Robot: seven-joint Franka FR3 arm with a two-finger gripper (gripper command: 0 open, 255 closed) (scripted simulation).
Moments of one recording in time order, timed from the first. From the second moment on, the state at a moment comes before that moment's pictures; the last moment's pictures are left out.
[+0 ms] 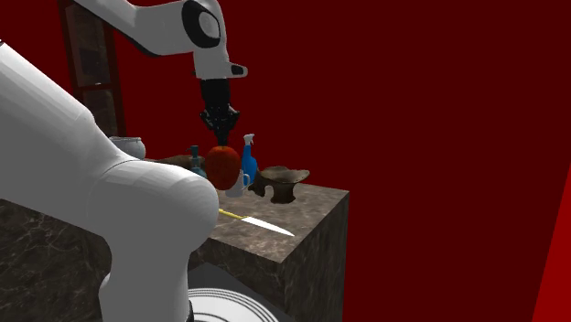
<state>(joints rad) 0.23 -0.77 0.32 -2.48 0.19 1.83 0.23</state>
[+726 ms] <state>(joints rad) 0.21 -0.75 0.30 -2.32 0.17 1.69 0.22</state>
